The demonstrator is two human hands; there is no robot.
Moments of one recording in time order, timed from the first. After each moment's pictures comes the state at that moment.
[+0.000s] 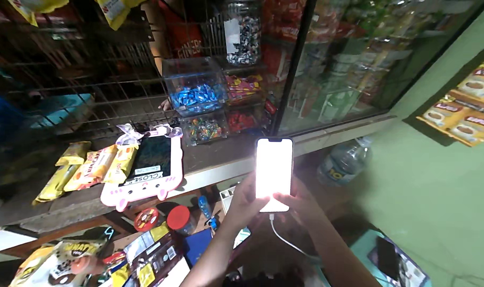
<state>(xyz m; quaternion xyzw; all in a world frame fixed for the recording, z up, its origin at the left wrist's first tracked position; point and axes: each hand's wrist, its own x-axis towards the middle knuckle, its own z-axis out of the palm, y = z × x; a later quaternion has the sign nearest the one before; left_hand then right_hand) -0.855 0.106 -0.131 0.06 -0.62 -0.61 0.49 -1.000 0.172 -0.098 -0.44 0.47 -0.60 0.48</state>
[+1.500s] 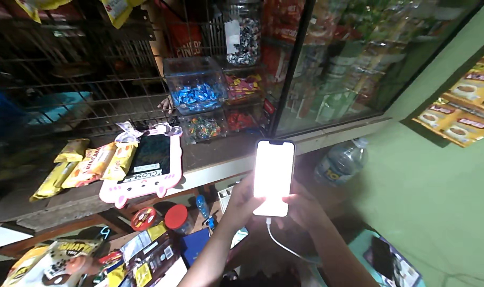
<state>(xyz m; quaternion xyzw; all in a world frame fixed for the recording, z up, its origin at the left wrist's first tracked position) -0.849 0.110 -0.130 0.04 -0.62 -0.61 0.49 -1.008 0.182 -0.110 -0.45 0.33 -0.62 0.55</state>
